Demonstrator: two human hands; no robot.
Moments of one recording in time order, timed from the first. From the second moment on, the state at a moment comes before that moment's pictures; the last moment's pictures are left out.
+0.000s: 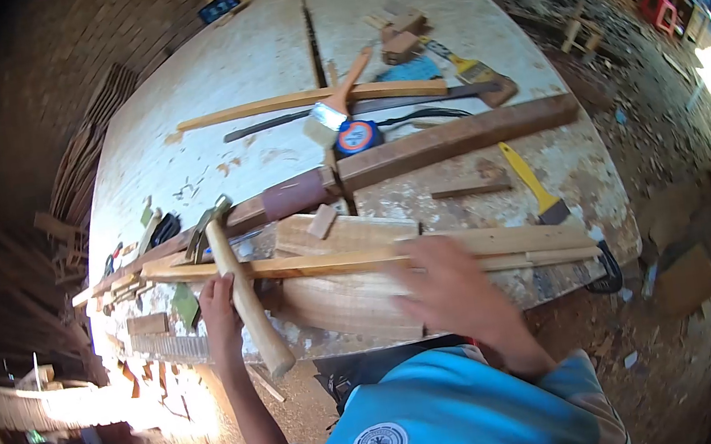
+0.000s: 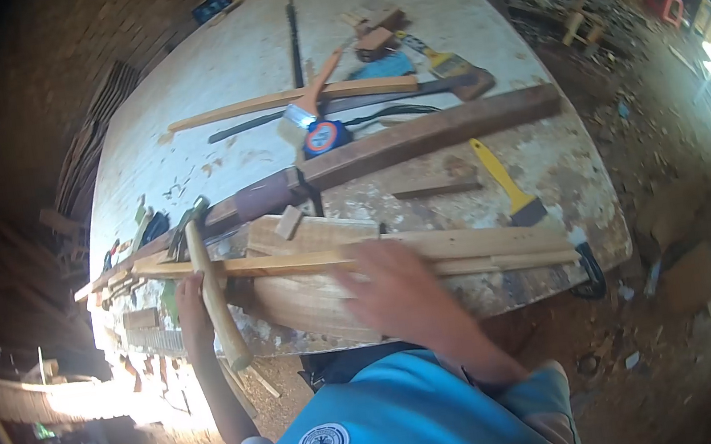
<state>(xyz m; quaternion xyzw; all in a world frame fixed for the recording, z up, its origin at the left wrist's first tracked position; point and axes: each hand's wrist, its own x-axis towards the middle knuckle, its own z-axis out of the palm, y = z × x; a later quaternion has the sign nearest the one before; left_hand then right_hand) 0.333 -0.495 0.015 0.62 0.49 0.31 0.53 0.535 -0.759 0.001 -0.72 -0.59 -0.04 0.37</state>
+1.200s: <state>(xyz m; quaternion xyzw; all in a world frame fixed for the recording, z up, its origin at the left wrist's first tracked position) 0.328 -0.534 -0.056 0.77 0.51 0.33 0.18 0.635 -0.875 0.014 -0.83 -0.52 -0.02 0.22</state>
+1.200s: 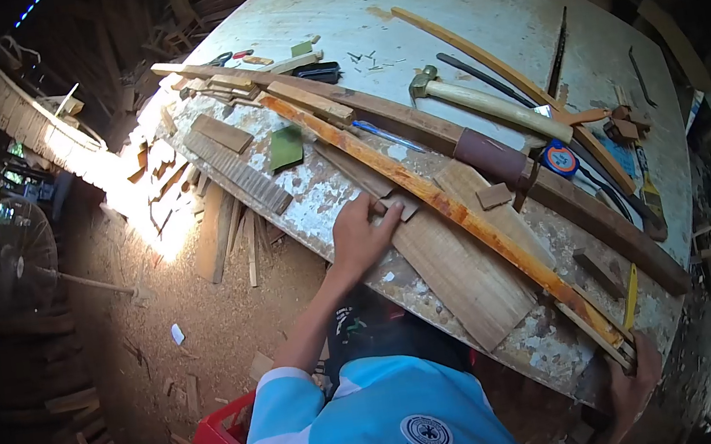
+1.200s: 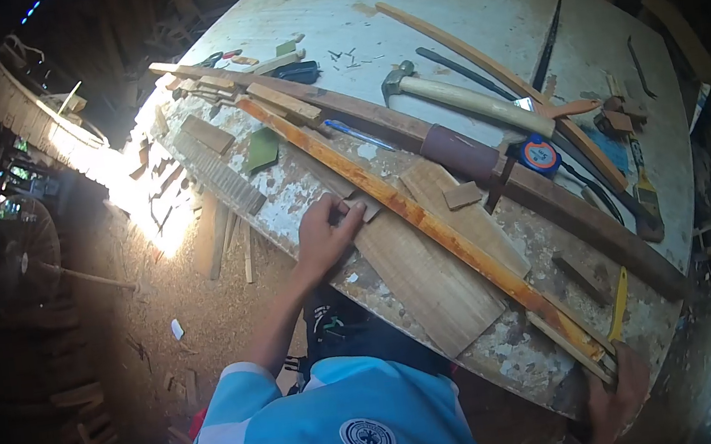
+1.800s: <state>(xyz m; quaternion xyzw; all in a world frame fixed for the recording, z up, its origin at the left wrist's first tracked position) 0.260 -0.570 -0.062 0.73 0.38 0.56 0.11 0.520 -0.701 0.007 -0.73 -0.59 0.07 0.33</state>
